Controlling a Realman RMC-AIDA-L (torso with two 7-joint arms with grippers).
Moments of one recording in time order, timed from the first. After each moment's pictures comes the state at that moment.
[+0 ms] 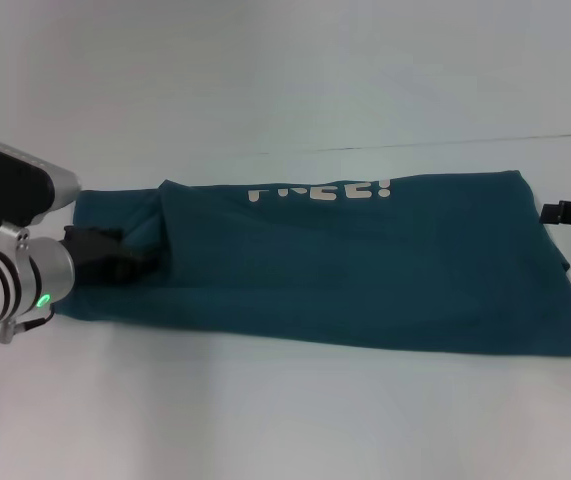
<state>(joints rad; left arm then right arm) -0.64 -2.17 1.09 0.64 2.12 0.52 -1.79 0.56 1.93 -0.47 -0.67 -2.27 -1.19 2.27</state>
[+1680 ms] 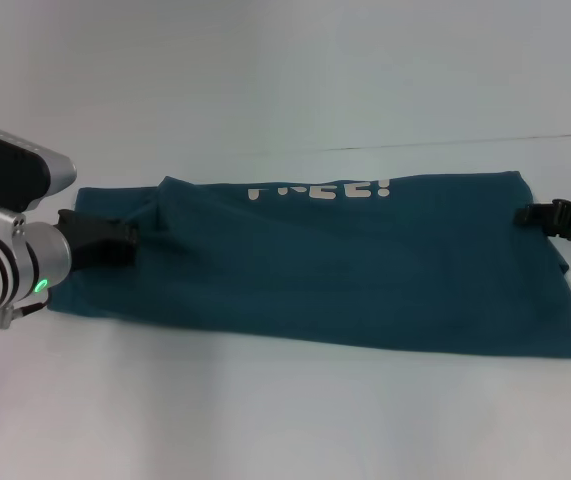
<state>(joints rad) -0.65 -2.17 1.09 0.66 2.12 0.49 -1.80 0.65 1.95 -0.58 -0.52 -2.27 -0.89 2.30</state>
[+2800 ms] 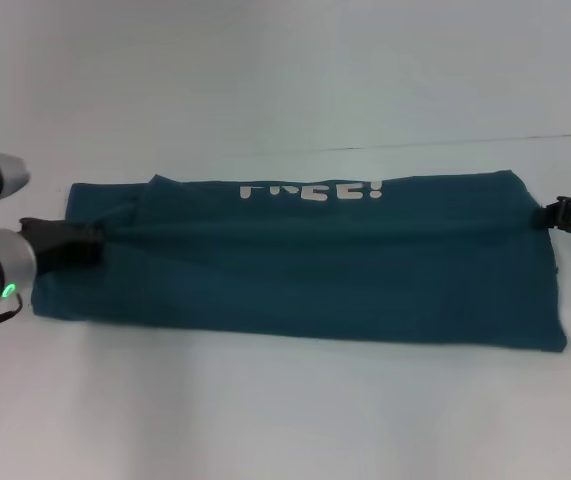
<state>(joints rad) -0.62 -2.17 1.00 0.67 2.12 0.49 -1.82 0.63 1.96 -0.57 -0.53 -2.23 -0.87 2.24</state>
